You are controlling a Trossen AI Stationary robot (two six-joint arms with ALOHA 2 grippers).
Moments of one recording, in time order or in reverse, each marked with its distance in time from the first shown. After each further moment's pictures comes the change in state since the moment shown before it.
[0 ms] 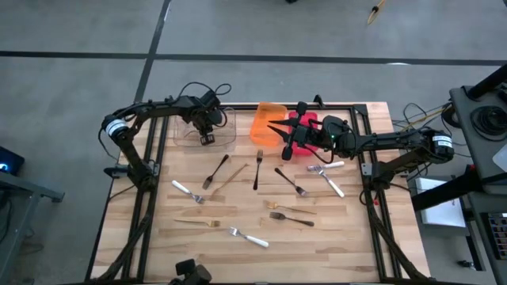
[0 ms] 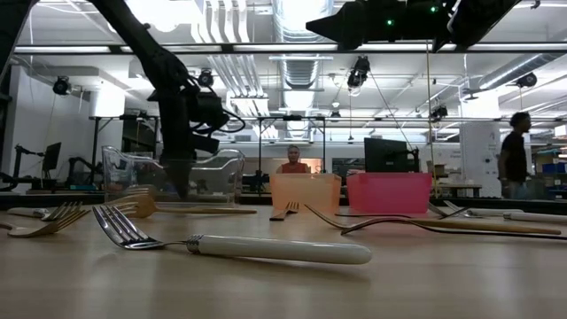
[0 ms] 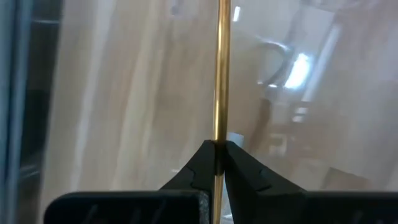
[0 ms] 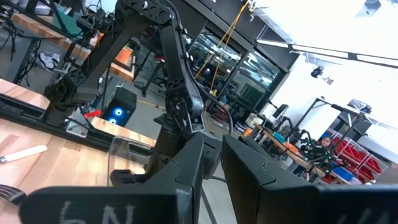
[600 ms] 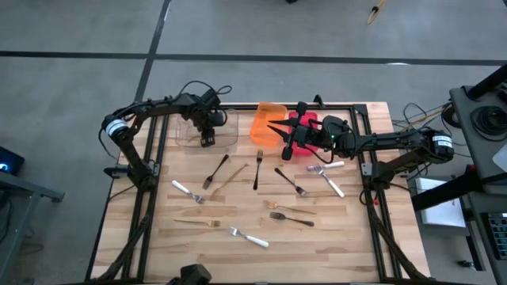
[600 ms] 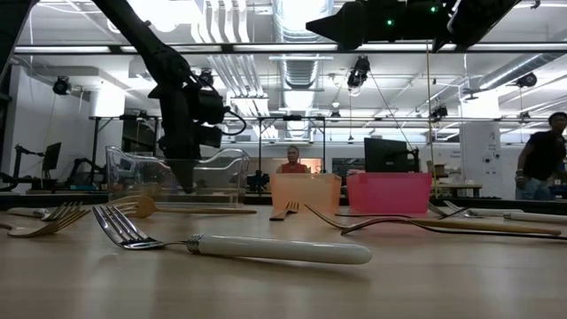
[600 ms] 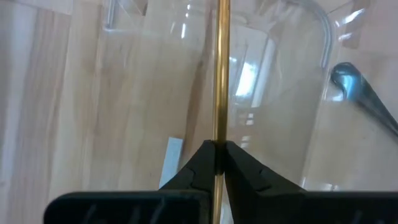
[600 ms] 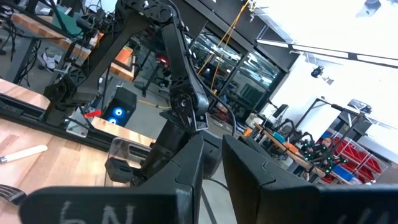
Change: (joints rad) left arm 0.003 0.000 0.043 -0.095 0.214 0.046; right arm 0.000 0.000 0.000 0.000 0.000 0.000
